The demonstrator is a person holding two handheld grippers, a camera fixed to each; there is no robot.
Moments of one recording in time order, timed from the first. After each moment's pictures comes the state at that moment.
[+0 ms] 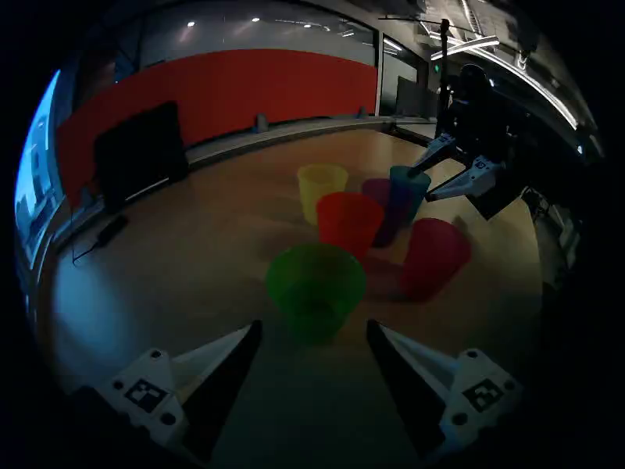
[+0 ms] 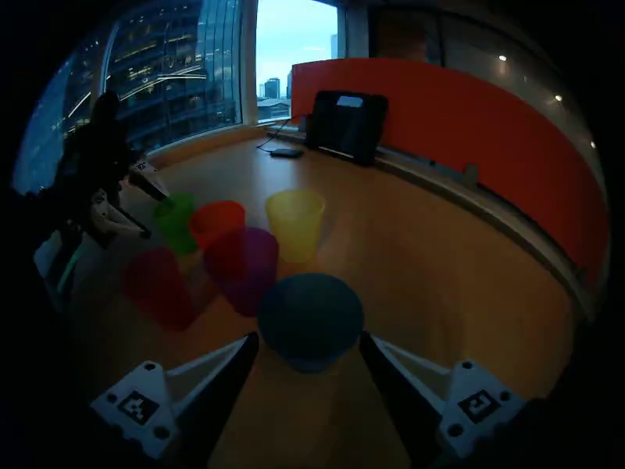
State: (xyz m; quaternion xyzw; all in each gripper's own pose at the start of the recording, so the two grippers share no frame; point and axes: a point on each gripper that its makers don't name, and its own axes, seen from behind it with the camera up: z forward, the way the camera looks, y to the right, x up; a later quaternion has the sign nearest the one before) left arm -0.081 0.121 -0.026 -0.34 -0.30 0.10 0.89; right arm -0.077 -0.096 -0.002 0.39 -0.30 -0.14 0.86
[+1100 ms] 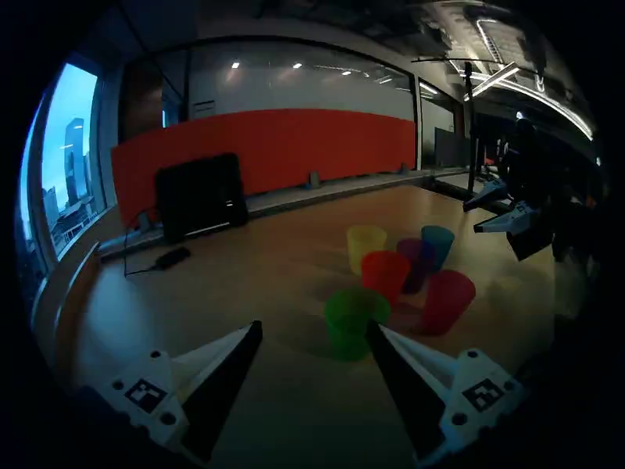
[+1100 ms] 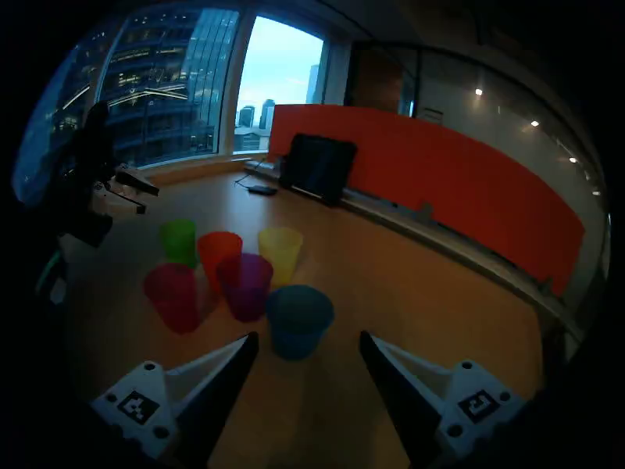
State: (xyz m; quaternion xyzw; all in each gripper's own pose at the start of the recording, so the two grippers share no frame) left arm -0.008 0.068 -0.028 -0.24 -0.19 0.07 0.95; right arm -0.017 -0.062 -0.028 0.32 -0.21 -0.15 0.91
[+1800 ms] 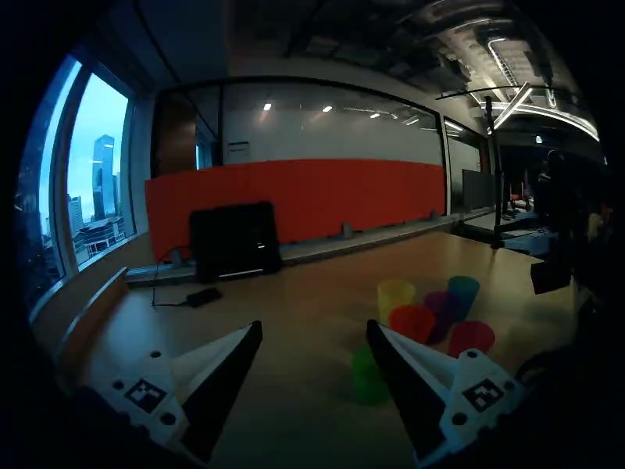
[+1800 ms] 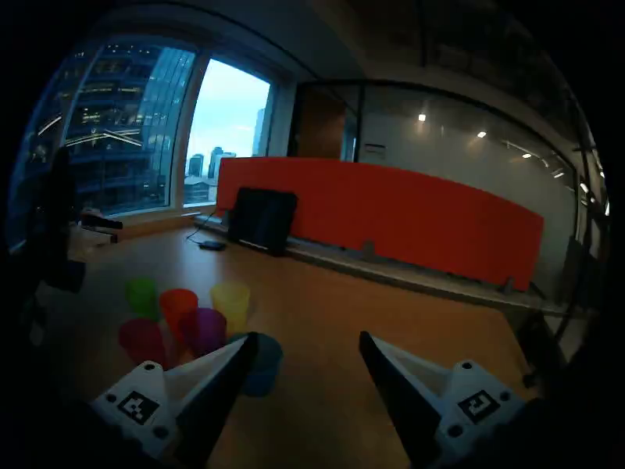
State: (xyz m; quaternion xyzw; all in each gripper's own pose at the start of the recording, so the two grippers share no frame) left arm 0.044 0.053 -0.003 -0.17 -0.08 0.05 0.98; right arm 0.038 -0.038 -0.004 0.21 -0.10 -0.08 0.97
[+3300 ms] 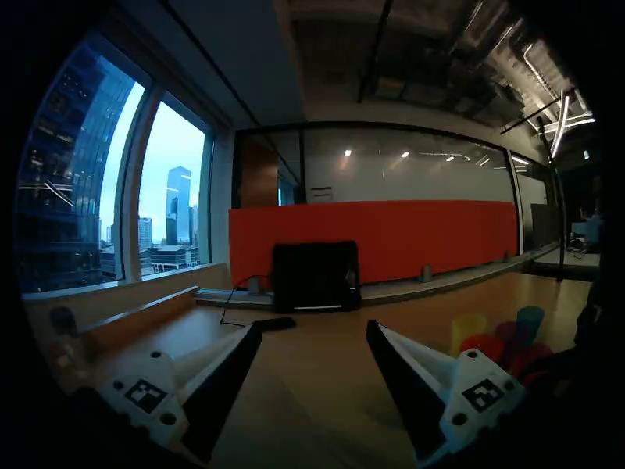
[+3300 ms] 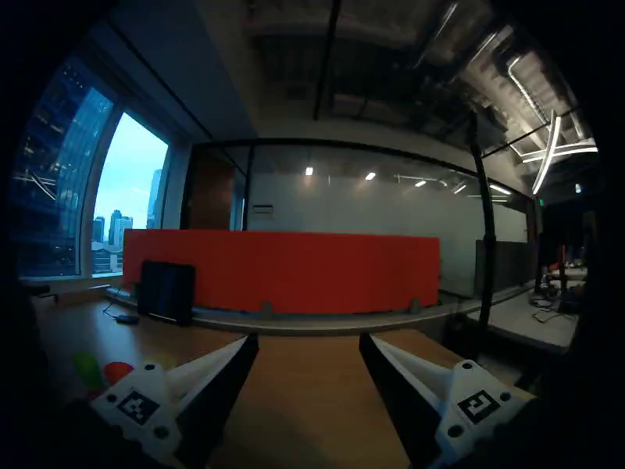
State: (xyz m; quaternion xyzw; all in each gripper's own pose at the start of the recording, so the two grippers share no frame) left arm 0.045 -0.005 0.003 0.02 0.03 0.02 1.00; right arm 0.102 0.020 -0.016 -0.02 0.03 -0.02 1.00
